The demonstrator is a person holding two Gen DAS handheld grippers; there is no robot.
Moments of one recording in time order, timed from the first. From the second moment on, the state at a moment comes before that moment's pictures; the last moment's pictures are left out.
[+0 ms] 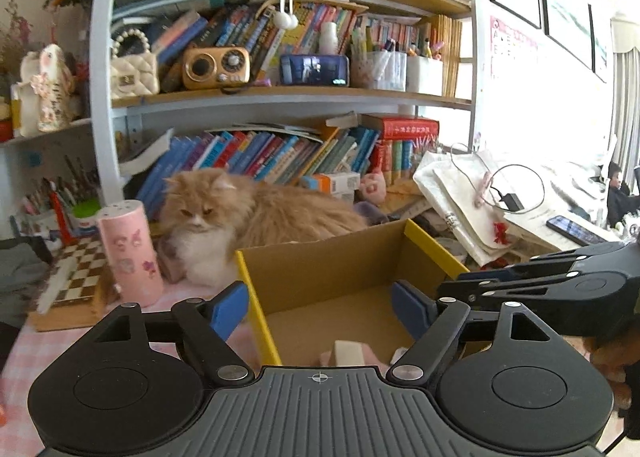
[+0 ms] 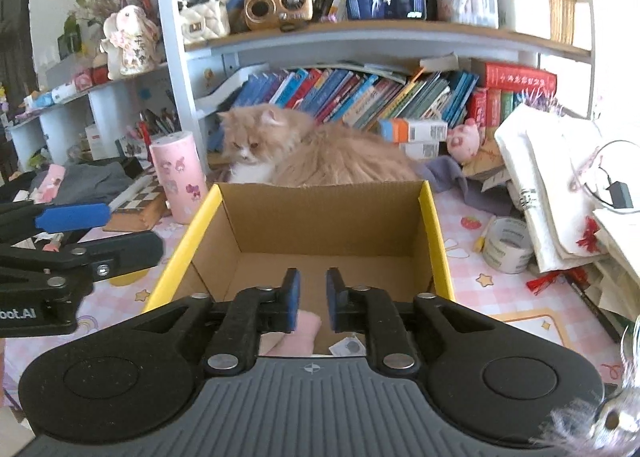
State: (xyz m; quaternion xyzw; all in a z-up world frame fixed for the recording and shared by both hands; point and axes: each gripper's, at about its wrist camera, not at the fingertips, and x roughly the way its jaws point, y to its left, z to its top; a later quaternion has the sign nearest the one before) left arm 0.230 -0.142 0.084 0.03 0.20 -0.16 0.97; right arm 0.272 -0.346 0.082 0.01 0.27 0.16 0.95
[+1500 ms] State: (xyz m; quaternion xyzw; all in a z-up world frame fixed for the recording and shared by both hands) left arm 0.144 0.009 0.026 0.03 0.30 -0.18 0.93; right arm 0.121 -0.209 0.024 0.04 0.37 0.06 0.93
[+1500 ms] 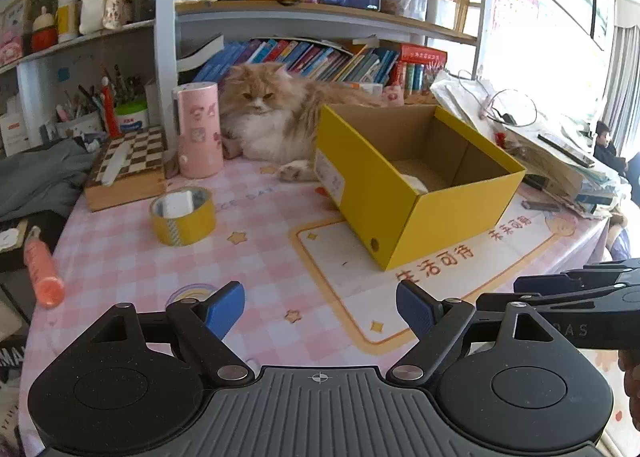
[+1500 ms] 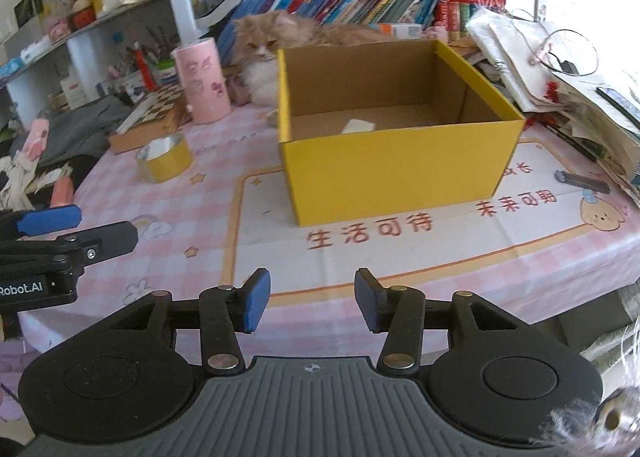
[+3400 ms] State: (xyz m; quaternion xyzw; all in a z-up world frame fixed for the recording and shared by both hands) left arm 0.148 0.127 0.016 -0.01 0.32 -0.10 0.94; right arm 0.156 -0.051 0.014 -0.05 0.38 0.20 0.90
